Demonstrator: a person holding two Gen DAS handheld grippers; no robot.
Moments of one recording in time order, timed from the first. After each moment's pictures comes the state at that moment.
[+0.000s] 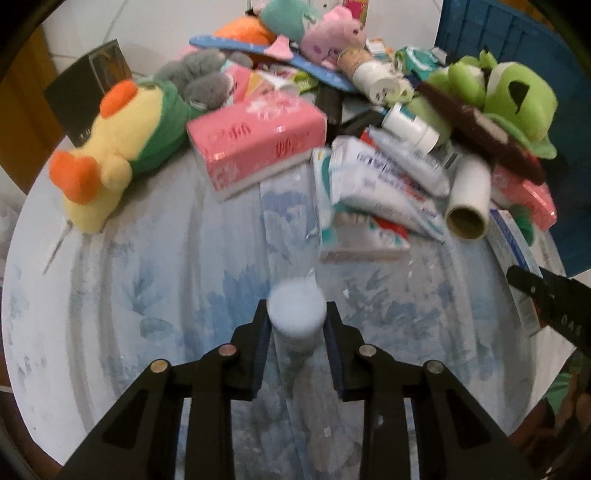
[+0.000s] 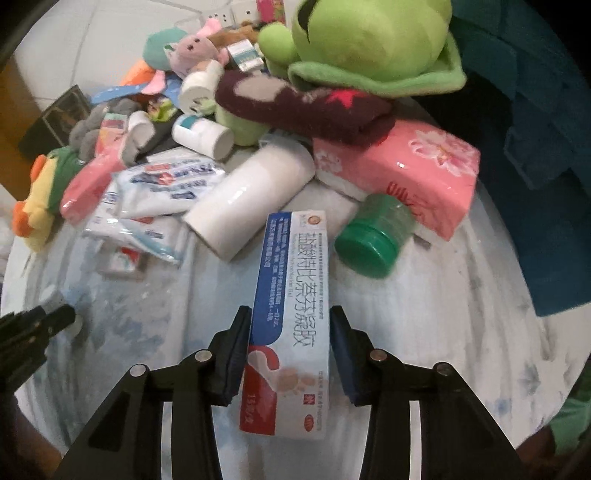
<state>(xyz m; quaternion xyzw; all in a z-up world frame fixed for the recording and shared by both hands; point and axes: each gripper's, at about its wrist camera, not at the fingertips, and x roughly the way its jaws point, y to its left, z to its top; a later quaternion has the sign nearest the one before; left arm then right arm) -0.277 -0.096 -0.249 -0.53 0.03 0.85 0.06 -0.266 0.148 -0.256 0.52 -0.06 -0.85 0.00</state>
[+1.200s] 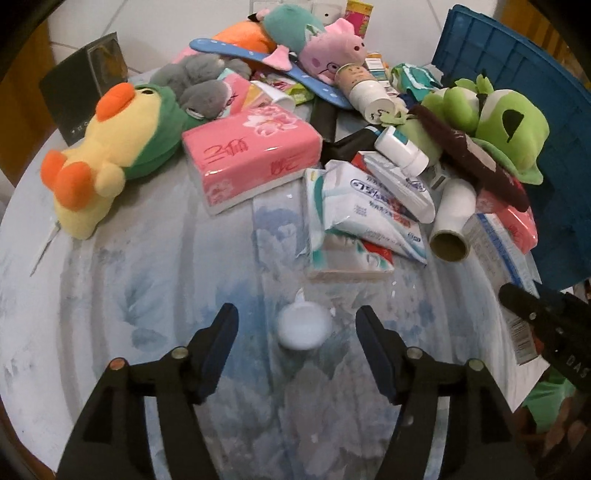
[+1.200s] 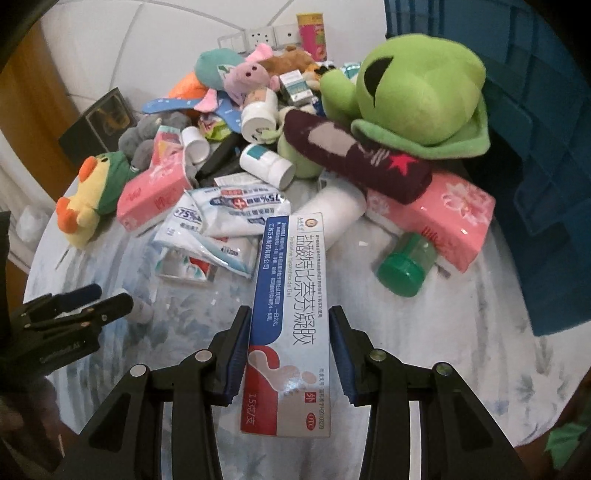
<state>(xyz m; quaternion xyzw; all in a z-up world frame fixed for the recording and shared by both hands) -0.300 -0.102 -0.240 -0.54 -0.02 0.84 0.08 -0.267 0.105 -0.225 0.51 -0.05 -0.86 0.05</state>
